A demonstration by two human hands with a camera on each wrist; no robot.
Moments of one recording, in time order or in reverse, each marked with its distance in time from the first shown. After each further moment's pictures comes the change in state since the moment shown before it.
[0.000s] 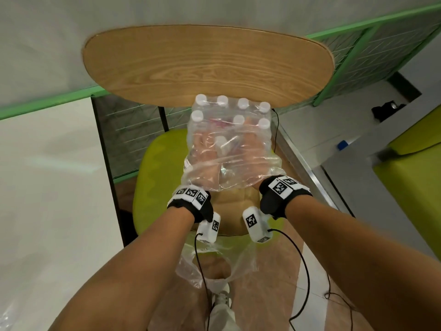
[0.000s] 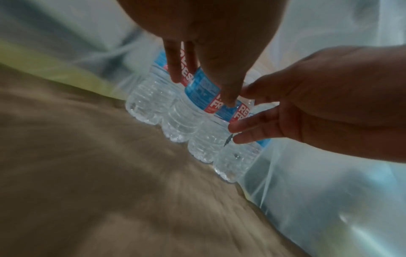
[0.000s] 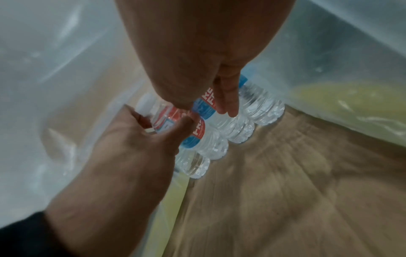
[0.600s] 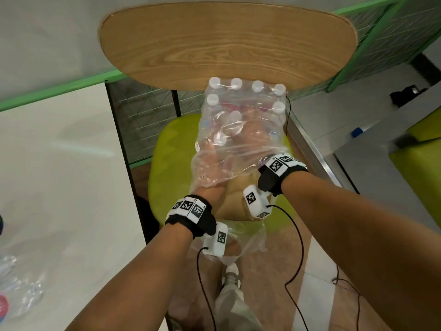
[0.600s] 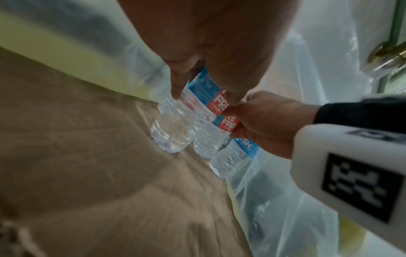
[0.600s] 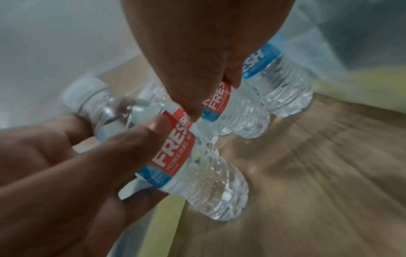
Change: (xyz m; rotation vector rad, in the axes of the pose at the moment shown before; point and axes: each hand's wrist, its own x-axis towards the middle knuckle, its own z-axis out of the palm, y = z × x) left_hand -0.007 -0.021 0.067 -0.051 0.058 0.091; right_hand 0.007 -0.041 -0.019 -0.028 0.157 -0.062
